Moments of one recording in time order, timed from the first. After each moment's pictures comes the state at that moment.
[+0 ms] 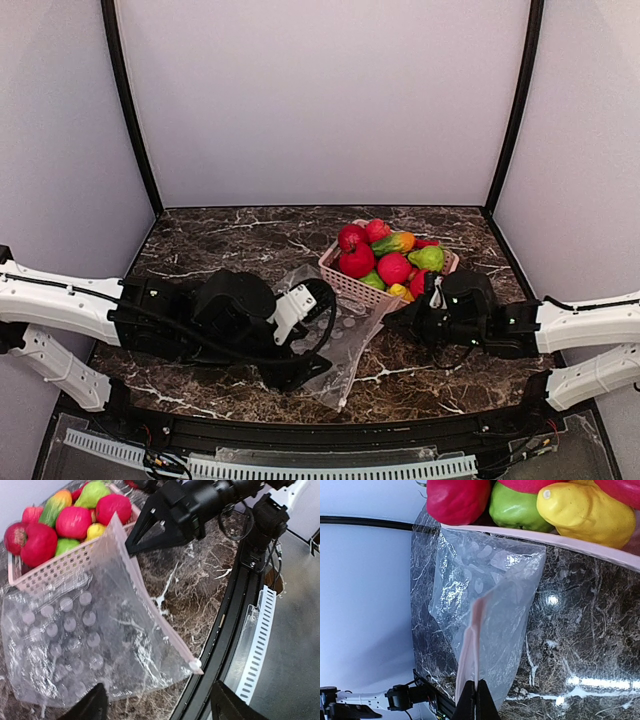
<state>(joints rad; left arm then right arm) -1.41 1.32 1.04 -0.44 -0.22 -0.25 1.01 1.10 0.50 0.07 0.09 1.32</state>
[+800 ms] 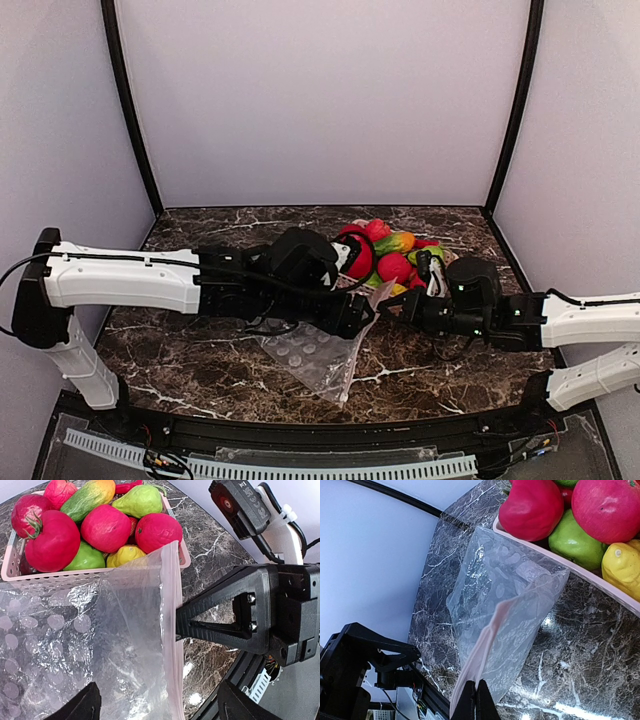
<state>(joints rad) -1.23 1.65 1.34 -0.39 -0.16 -0.55 1.01 1.08 0.56 0.07 0.05 1.04</state>
